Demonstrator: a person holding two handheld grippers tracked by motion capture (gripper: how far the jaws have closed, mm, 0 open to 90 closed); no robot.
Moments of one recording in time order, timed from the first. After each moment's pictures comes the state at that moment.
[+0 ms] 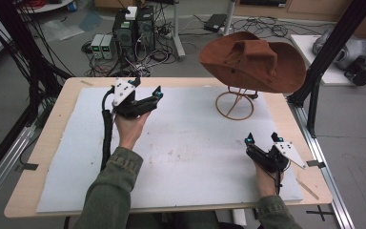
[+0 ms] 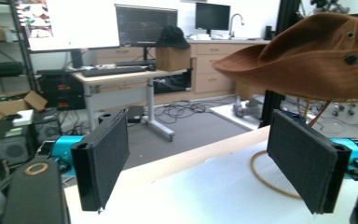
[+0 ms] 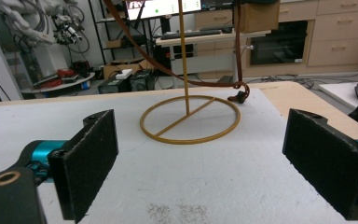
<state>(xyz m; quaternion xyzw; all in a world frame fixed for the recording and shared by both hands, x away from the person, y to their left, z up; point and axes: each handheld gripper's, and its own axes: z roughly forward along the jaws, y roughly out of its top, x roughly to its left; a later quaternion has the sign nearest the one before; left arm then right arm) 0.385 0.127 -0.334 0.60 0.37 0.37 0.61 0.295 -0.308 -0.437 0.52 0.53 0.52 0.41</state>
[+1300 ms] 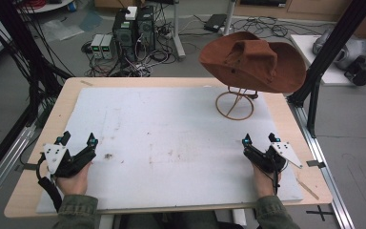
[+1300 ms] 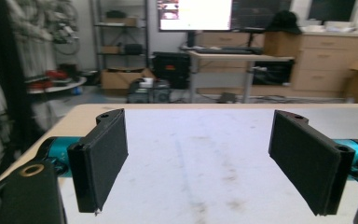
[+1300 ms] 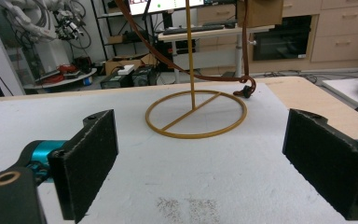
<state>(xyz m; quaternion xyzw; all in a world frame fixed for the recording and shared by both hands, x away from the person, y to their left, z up) 0.260 0.268 -0.433 0.51 0.50 0.47 0.52 0.295 -0.302 -0.439 0.53 0.54 0.52 0.40</state>
